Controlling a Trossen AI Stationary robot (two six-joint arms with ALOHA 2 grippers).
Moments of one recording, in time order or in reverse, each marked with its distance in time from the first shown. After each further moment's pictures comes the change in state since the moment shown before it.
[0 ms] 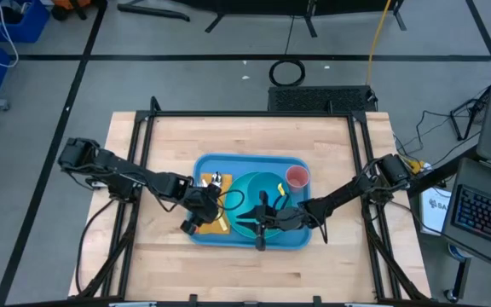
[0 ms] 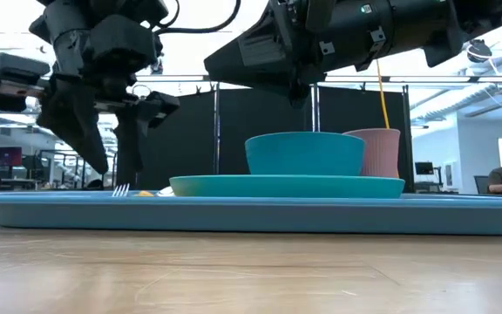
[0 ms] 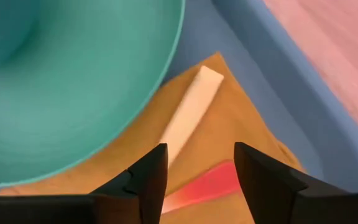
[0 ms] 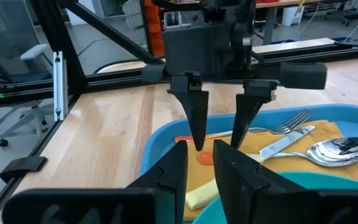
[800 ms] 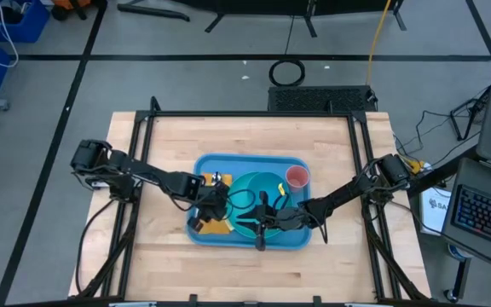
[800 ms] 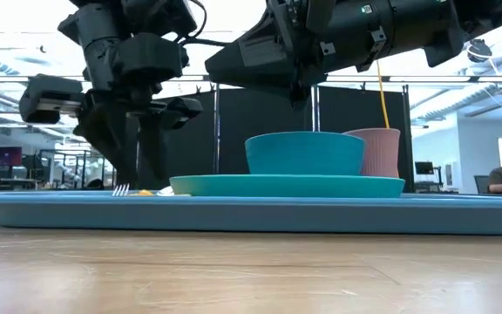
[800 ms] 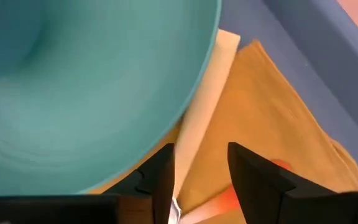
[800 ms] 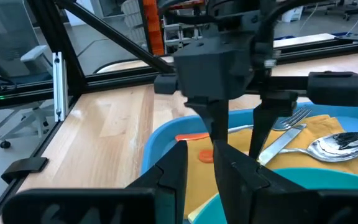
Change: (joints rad) left arm 0.040 0.124 0.134 -0.112 -0.040 0.109; right arm 0.000 -0.001 -0.001 -0.007 0.001 0.023
